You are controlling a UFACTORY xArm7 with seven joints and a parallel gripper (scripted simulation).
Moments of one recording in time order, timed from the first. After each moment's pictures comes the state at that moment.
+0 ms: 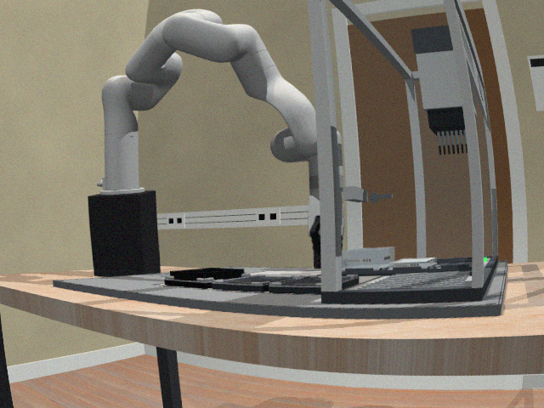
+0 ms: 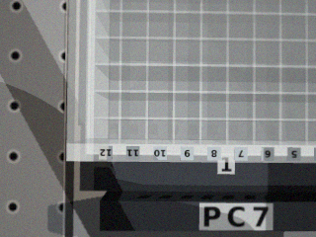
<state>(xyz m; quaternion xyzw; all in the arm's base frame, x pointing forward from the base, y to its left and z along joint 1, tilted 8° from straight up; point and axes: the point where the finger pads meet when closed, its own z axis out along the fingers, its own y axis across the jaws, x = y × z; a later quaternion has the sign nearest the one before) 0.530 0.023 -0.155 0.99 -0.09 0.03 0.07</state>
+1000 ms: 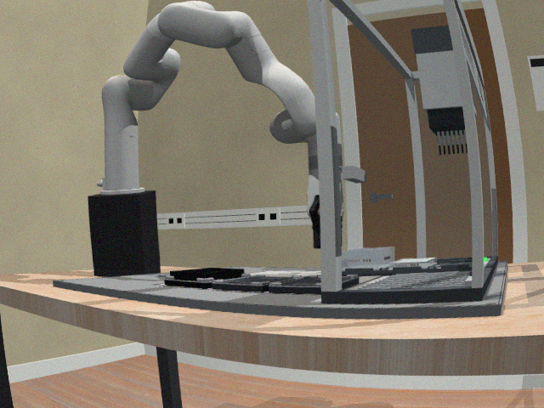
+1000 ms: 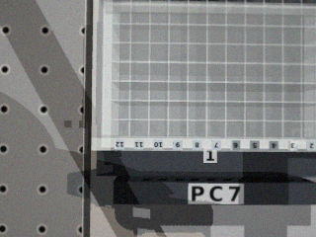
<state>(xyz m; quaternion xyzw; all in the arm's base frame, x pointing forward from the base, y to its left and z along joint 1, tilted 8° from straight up) 0.528 0.029 -0.113 0.99 -0.09 0.03 0.07</state>
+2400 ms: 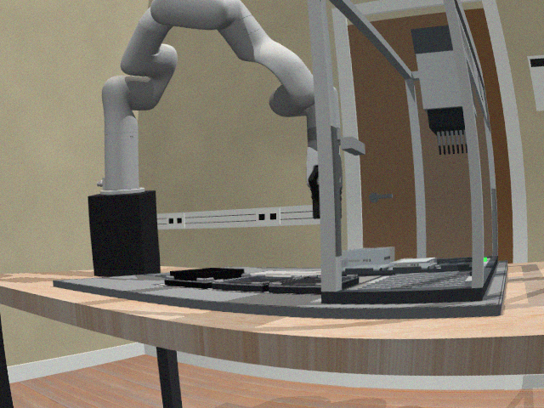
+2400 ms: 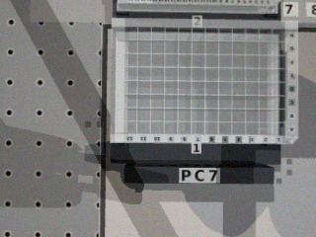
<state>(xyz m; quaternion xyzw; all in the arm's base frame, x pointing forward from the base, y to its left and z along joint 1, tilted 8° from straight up) 0.526 0.038 -0.051 0.99 -0.09 0.03 0.07</state>
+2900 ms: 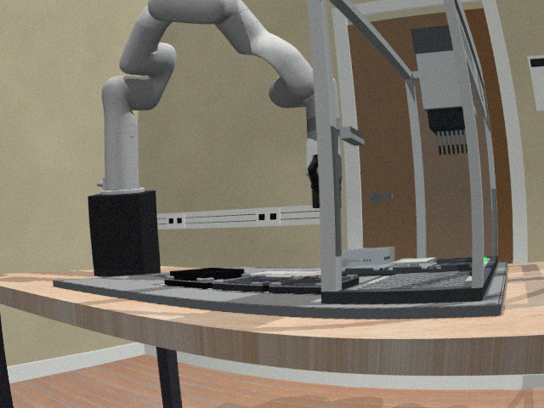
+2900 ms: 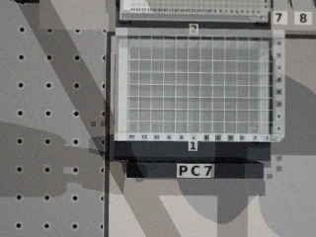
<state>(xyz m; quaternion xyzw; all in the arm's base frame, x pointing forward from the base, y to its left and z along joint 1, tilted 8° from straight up) 0.525 0.041 -0.029 0.99 -0.09 0.03 0.07</state>
